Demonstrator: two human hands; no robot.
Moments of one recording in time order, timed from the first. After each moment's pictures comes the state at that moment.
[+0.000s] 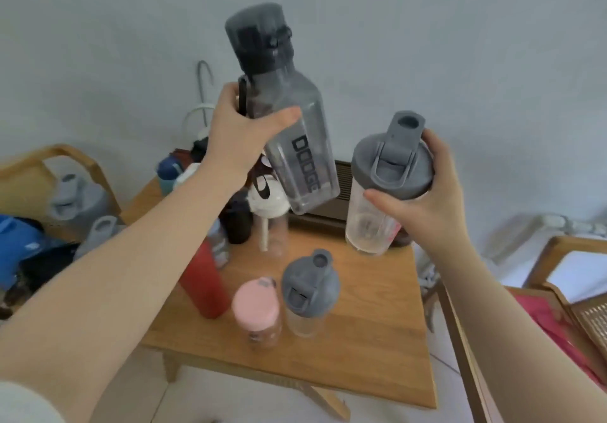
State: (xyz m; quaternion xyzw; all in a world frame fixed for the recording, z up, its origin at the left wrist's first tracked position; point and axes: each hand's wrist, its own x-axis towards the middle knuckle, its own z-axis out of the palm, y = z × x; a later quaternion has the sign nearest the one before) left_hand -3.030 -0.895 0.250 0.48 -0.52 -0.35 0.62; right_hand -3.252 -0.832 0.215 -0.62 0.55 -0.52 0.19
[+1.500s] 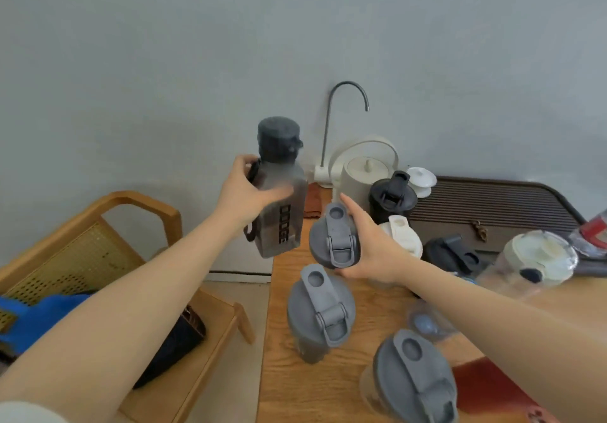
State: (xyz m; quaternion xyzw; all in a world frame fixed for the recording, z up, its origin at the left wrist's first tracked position) left_hand -2.589 -1.116 0.140 0.55 -0.60 -0.39 0.42; right_hand -2.809 -1.034 0.111 -0.73 0.59 -0.20 0.30
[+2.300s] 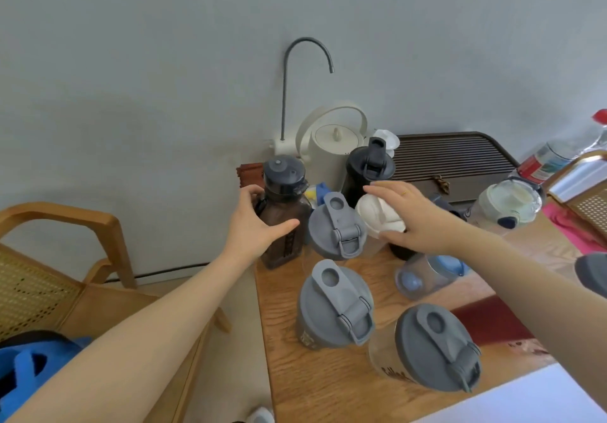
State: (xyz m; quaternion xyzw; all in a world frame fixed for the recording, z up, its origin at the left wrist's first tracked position) left_hand -2.604 -1.126 0.051 0.48 -0.66 -0.47 0.34; right_hand -2.847 -1.021 0.130 -0.72 0.67 -0.05 0.14
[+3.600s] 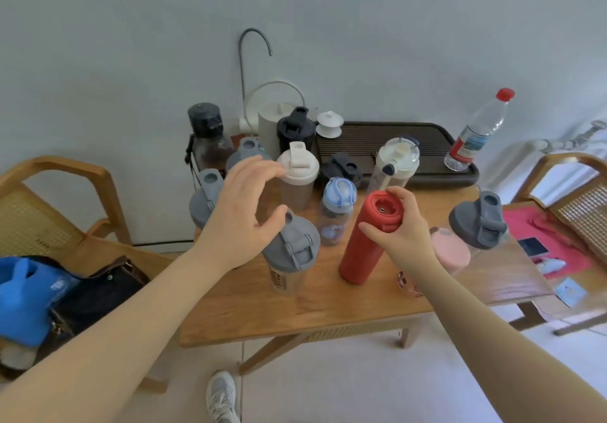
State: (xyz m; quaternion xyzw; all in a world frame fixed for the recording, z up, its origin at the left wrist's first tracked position) left_hand -2.686 -0.883 0.141 0.35 -0.84 -0.16 0.37; right_hand -2.929 -0.814 0.109 -0.50 0.71 -0.45 0.22
